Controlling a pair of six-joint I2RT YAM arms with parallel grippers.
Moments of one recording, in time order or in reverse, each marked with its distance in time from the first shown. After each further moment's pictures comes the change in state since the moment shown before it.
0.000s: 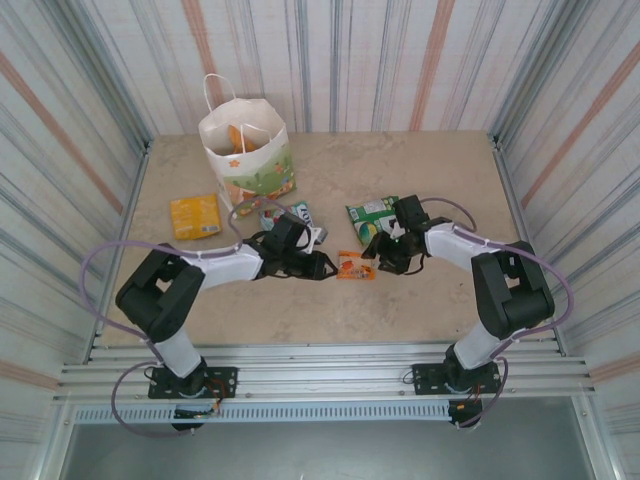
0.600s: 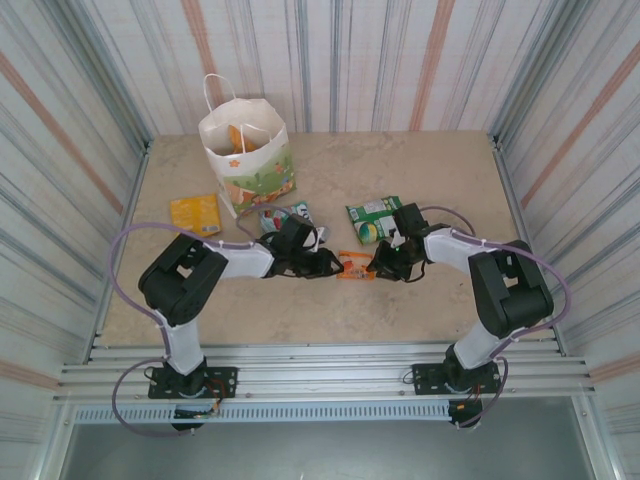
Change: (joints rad) left arm 0.000 0.145 0.040 0.127 0.014 -0.146; right arm 0.004 0.019 -0.053 0.018 -0.026 -0.021
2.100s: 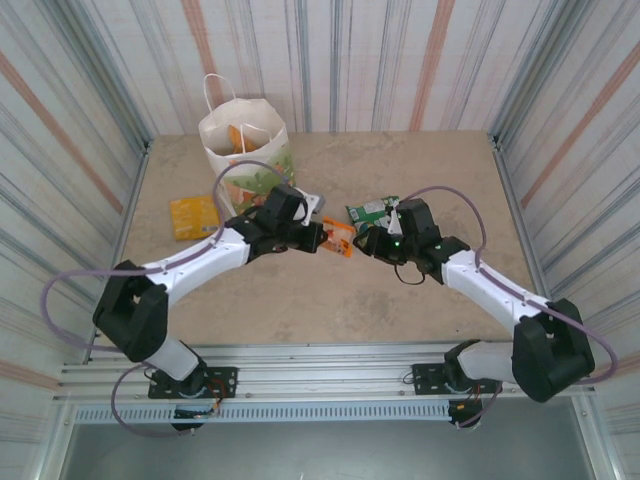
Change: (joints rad) left arm 0.023 -0.324 0.188 -0.423 -0.249 0.329; right arm 0.129 -0.393 -0.058 0.200 0.115 0.000
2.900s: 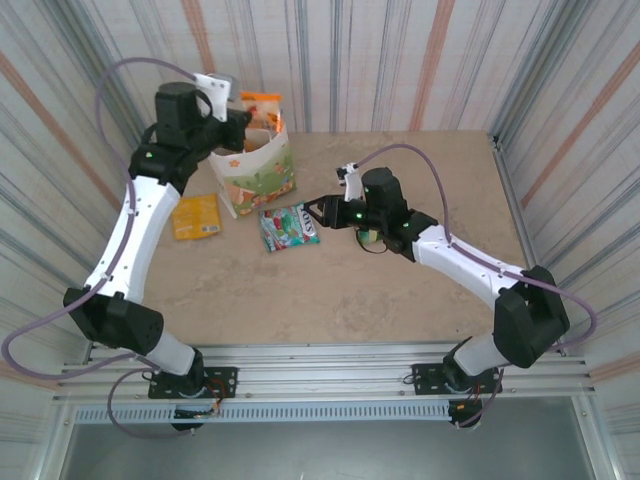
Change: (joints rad) left arm 0.456 0.011 0.661 -0.222 0.027 0.315; right arm 0.171 0.230 0.307 0.256 -0.060 -0.157
